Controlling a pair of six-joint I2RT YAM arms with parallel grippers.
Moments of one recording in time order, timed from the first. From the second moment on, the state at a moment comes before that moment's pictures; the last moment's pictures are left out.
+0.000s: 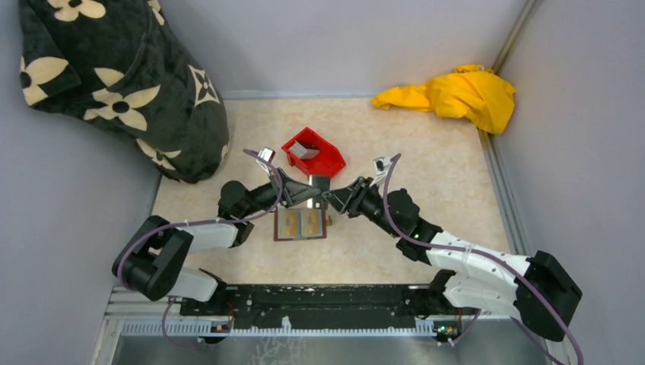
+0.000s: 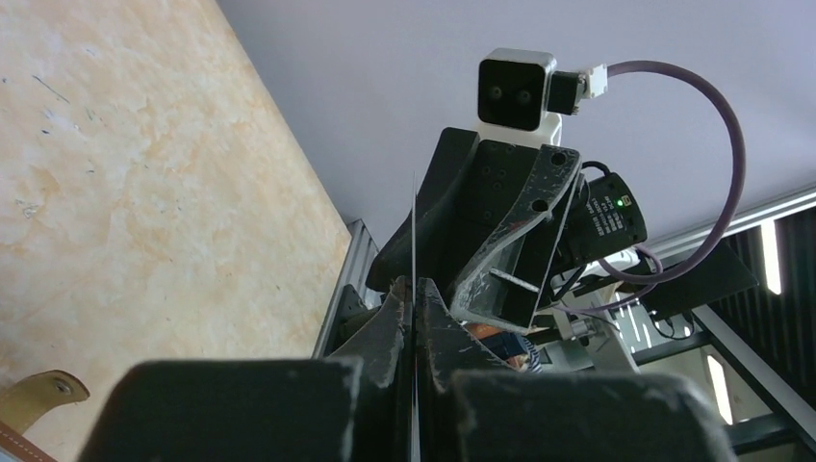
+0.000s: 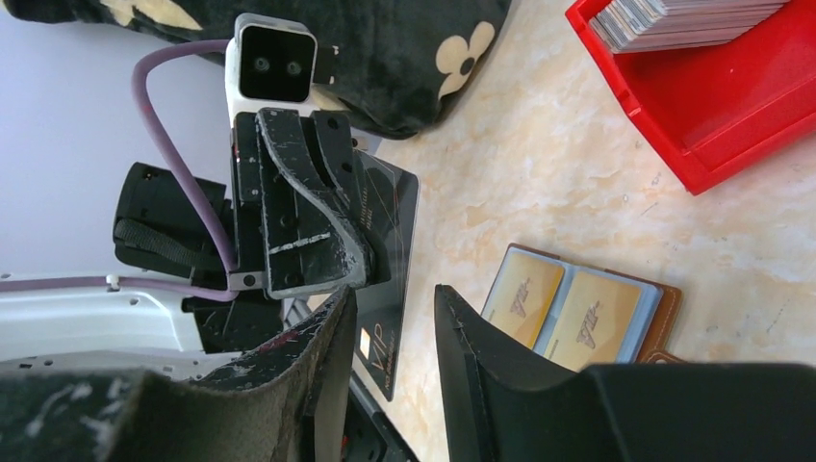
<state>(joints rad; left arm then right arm) -0.52 1.40 0.39 1.26 0.66 -1.28 0.87 1.00 0.47 0.50 0.06 0.87</state>
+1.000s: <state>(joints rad) -0.51 1.23 0.34 0.84 0.38 -1.25 0.81 0.97 0.45 0.42 -0.01 0.86</state>
